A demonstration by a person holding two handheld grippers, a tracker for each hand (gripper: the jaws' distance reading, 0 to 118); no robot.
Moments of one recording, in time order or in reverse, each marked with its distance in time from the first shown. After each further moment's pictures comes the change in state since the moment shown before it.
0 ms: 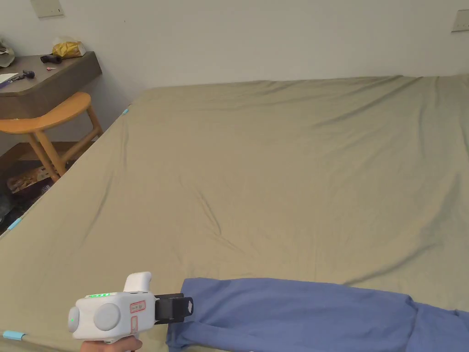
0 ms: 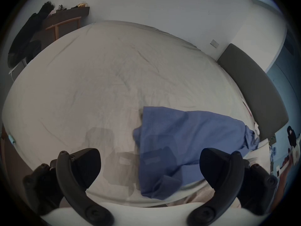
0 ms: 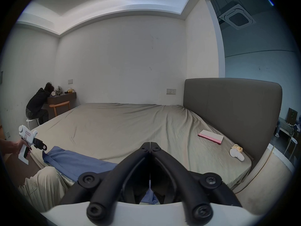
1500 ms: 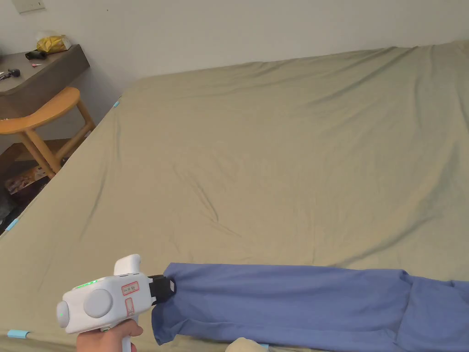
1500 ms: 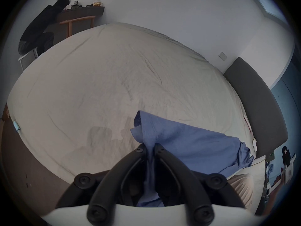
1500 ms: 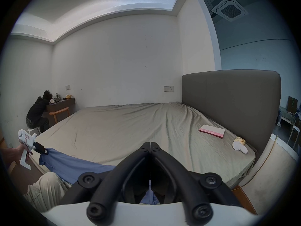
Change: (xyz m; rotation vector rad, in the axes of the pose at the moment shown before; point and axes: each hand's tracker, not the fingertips) left arm 0.011 0.009 0.033 0.059 0.005 0.108; right arm 0.005 0.000 -0.003 -0.005 -0.001 -0.075
